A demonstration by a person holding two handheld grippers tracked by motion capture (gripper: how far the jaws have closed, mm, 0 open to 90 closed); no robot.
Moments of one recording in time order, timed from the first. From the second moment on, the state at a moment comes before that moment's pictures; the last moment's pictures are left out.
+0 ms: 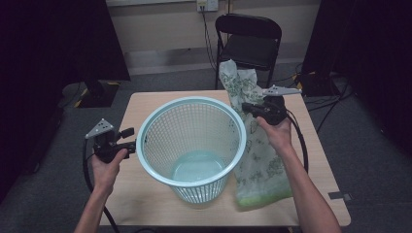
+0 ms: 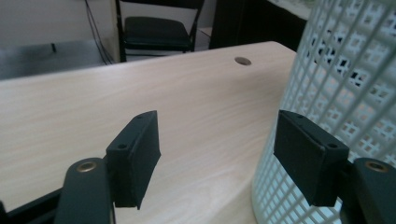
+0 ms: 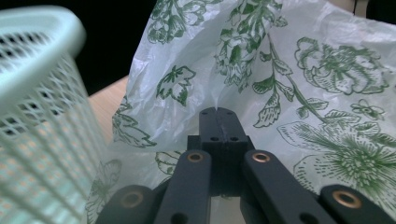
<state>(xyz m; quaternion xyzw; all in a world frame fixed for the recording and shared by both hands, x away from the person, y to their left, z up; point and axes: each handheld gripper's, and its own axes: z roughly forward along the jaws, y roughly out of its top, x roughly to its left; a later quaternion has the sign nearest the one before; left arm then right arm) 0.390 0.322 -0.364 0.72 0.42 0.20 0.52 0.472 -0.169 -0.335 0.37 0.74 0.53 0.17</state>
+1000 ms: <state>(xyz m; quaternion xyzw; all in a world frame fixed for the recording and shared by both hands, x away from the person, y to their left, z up) 0.400 0.273 -0.254 0.68 0.30 0.21 0.63 0.422 -0.129 -0.248 0.23 0.73 0.62 0.18</state>
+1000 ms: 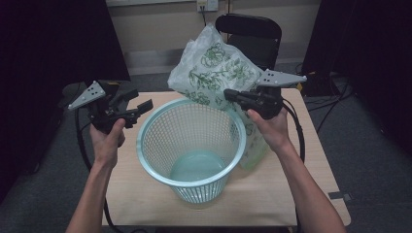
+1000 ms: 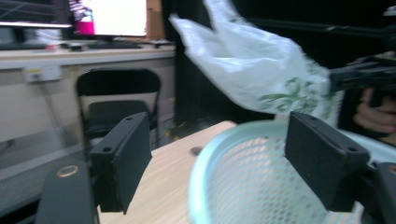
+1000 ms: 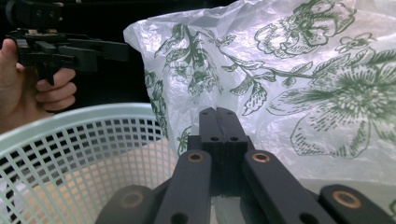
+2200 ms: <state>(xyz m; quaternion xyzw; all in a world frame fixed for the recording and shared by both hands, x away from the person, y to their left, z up) 0.414 0.231 -0.238 0.71 0.22 0.20 0.64 0.403 -0.130 -0.223 0.19 0.72 0.64 0.16</state>
